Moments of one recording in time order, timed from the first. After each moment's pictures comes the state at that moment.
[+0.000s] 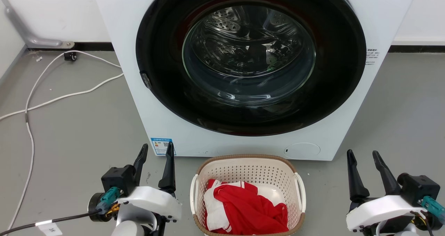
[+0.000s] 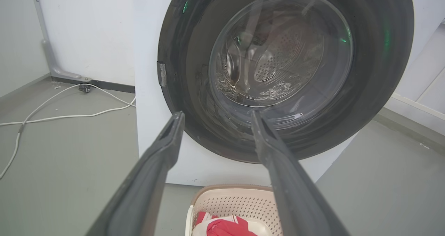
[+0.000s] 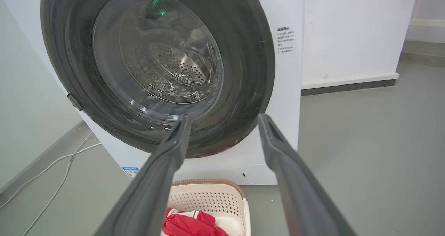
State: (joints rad) left arm -0.13 0.05 -0.14 0.26 -0.31 -0.03 -0.20; right arm -0.03 -0.05 -0.03 0.19 0.23 0.13 -0.18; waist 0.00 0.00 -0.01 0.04
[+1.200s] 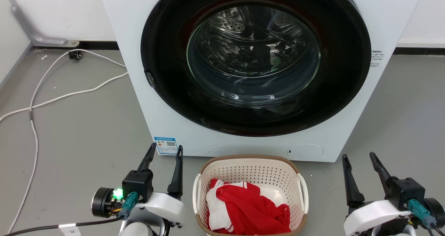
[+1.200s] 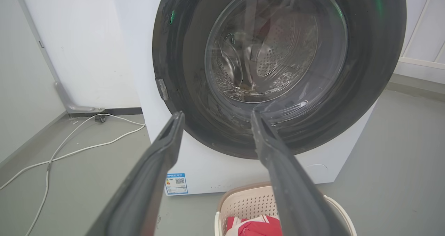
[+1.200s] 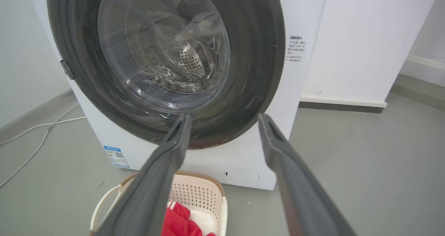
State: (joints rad) left arm -0.14 0.05 -0.16 0.29 -0.09 -0.02 -0.26; right arm -0.02 -0.05 -0.03 0.20 0.03 0.13 -0.21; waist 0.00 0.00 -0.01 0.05
